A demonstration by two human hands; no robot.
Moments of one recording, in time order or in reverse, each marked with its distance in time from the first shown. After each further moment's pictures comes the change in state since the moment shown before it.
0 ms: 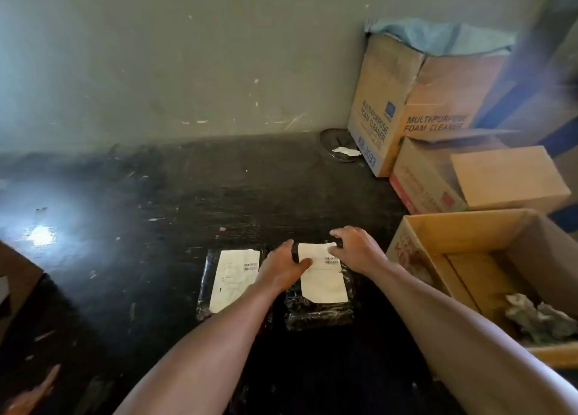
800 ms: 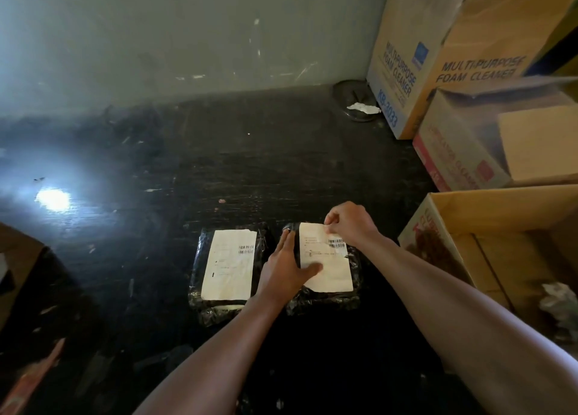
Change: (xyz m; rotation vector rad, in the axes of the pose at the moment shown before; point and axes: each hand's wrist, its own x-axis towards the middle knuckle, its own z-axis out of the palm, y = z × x) left_hand 0.002 -0.017 0.041 0.032 0.028 -0.055; right_hand 0.060 0.015 0.037 0.175 -0.169 0.055
